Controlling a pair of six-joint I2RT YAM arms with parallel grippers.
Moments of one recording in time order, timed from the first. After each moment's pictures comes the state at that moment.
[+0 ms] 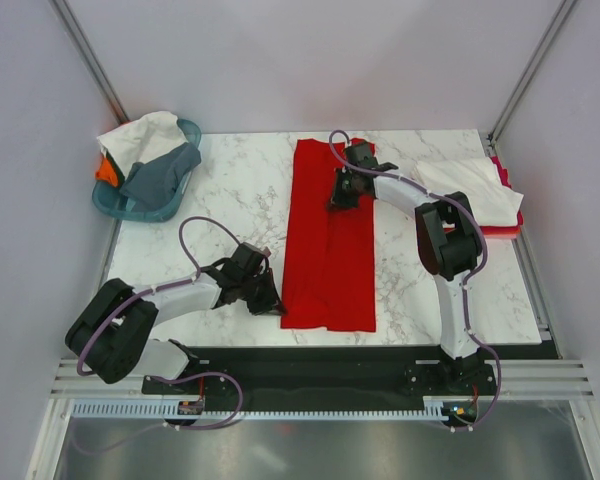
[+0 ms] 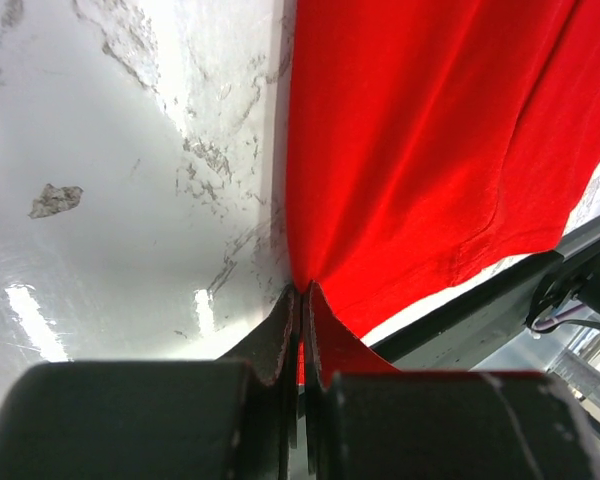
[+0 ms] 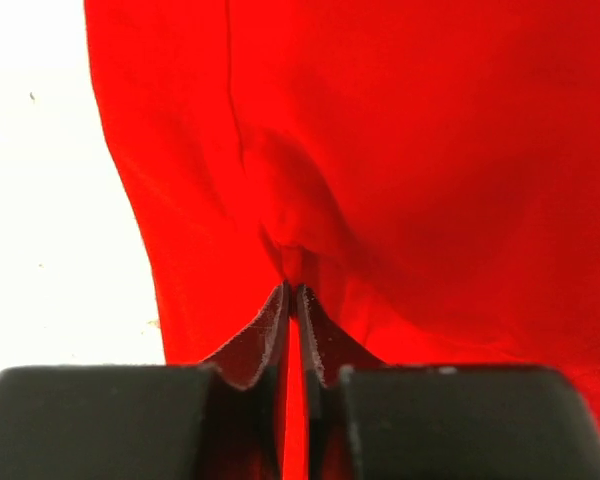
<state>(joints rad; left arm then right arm) -0.63 1.38 0.53 -0.18 0.31 -0.83 0.39 2.21 1.71 -0.43 -0.24 0.59</state>
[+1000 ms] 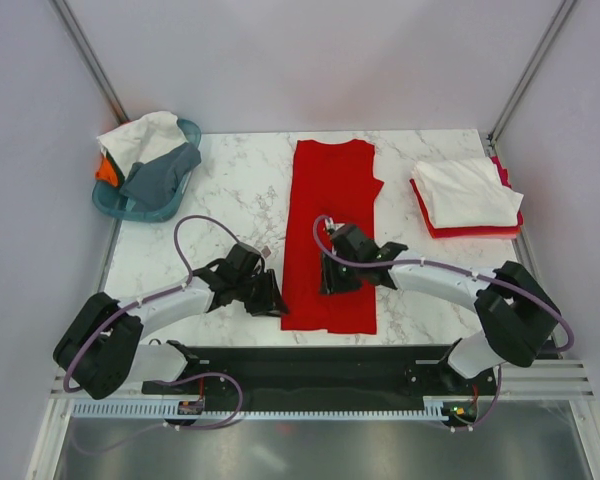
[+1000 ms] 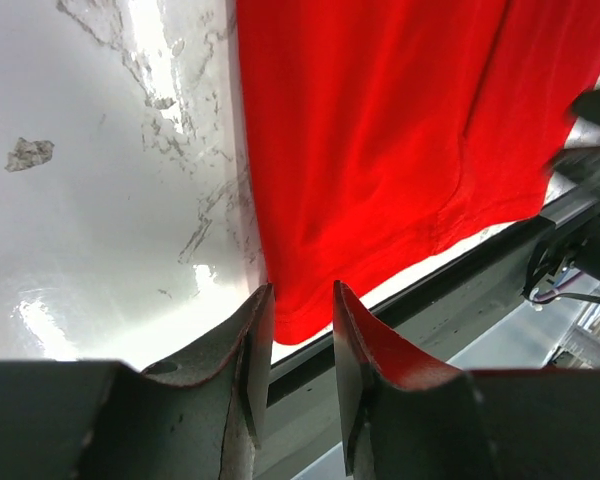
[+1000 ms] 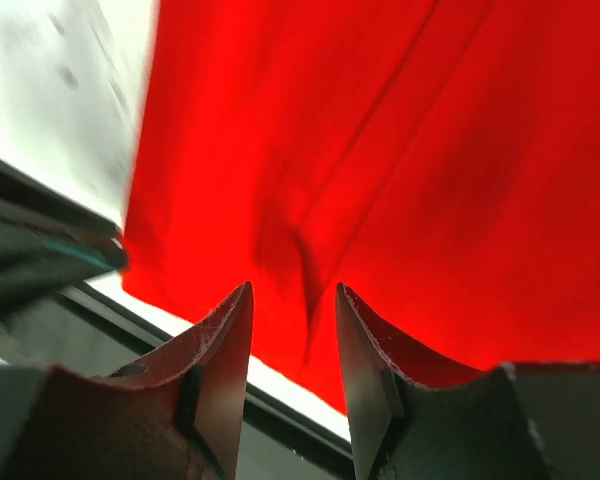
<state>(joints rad) -0.63 1.28 0.52 -0.24 0.34 -0.78 0.77 1.51 0.91 -0.35 -0.12 0.60</state>
